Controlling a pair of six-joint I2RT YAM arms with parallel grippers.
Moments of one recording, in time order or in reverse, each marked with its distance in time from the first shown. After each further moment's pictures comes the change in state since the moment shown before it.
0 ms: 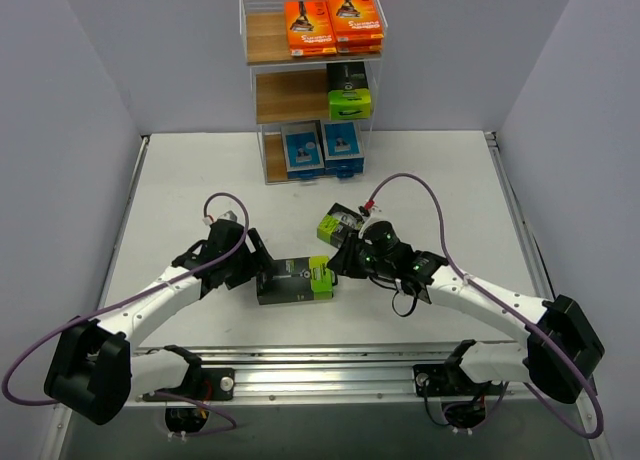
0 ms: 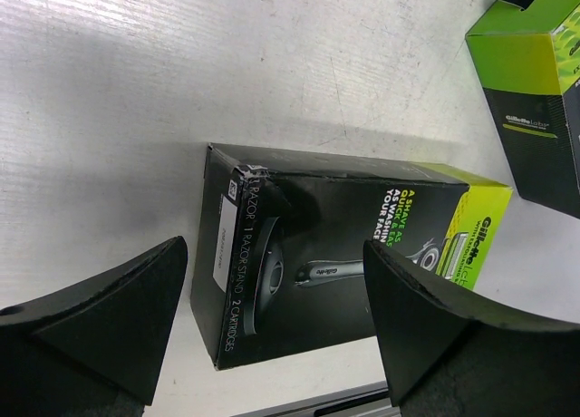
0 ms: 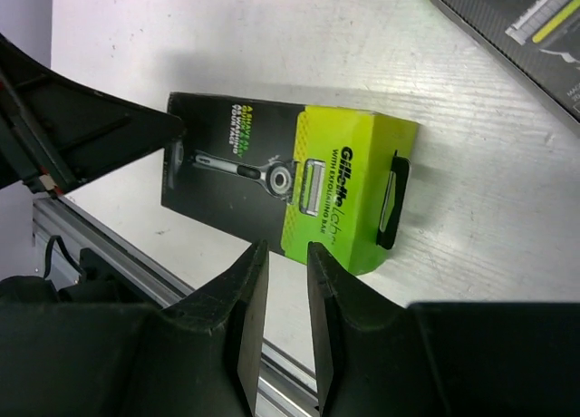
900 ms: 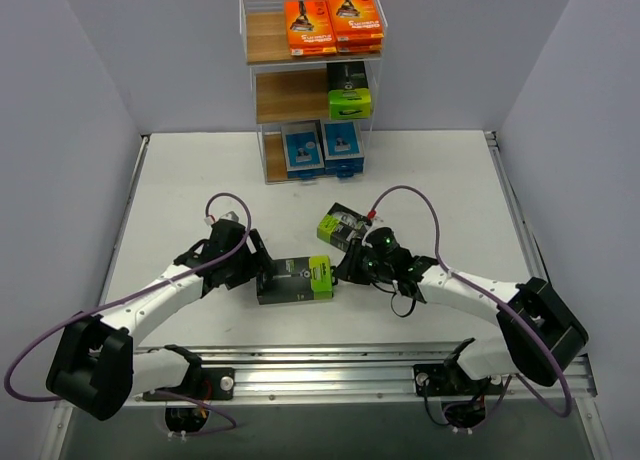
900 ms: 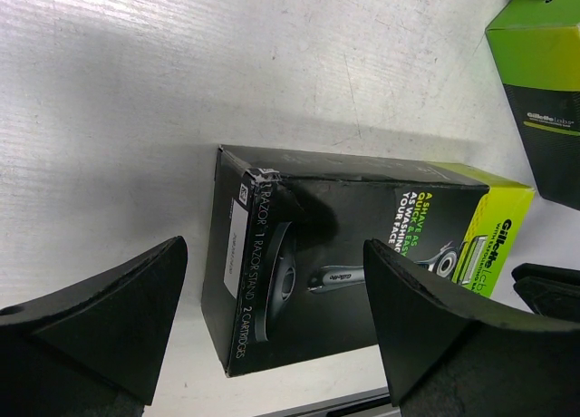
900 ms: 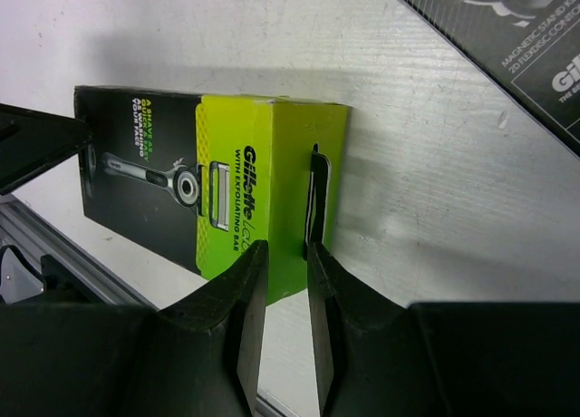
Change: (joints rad) left arm -0.001 0.020 0.000 0.000 -0.008 0.024; right arm -0.081 0.113 -0.128 0.159 -0.080 -0.001
